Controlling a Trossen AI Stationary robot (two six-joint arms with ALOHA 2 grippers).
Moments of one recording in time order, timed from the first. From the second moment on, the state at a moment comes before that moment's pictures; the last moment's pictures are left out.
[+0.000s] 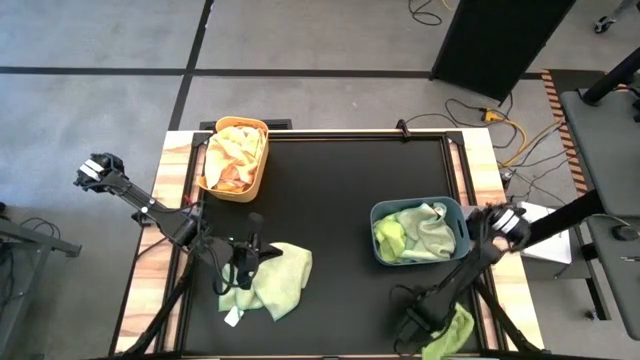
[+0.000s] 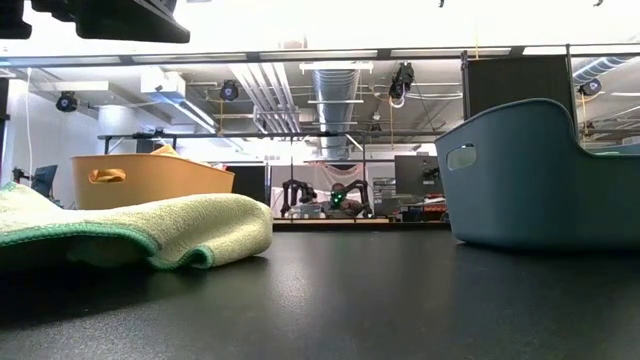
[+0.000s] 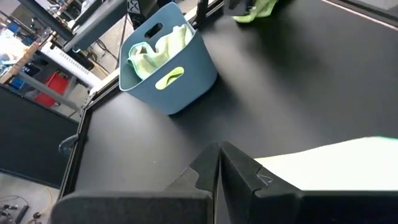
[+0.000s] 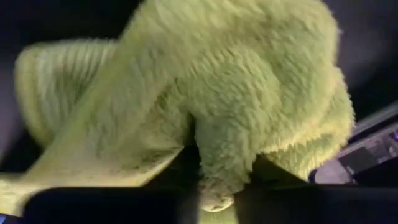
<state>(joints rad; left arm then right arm) -0.57 1.09 0.64 -0.05 -0.54 0.31 0.82 1.99 1.24 -1.05 -0.60 1.59</state>
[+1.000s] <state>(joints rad) -0.57 1.09 0.63 -0.11 -0.54 -0.13 0.47 1.47 0.93 -1.50 0.21 1.77</state>
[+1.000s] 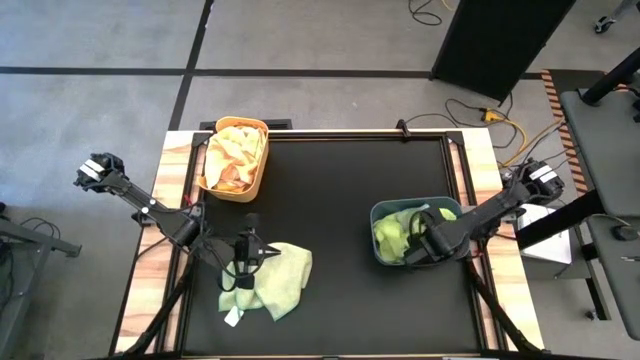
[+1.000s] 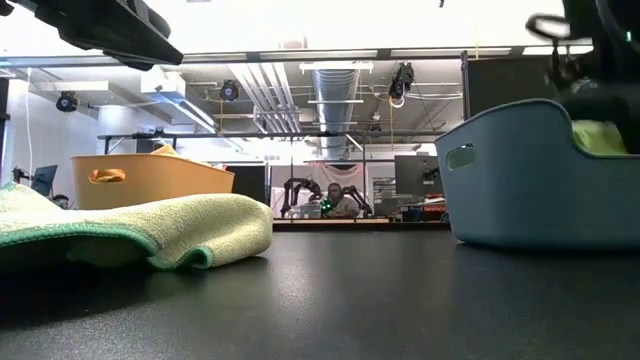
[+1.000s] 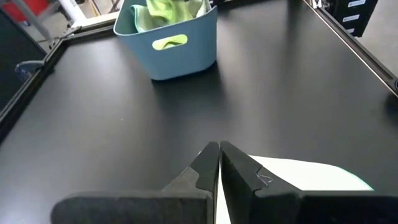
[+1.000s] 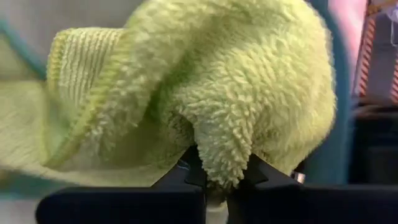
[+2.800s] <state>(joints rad) -0.29 1.89 0.58 0.93 -0.36 -0.06 0.44 1.52 1.18 -0.60 0.63 0.66</state>
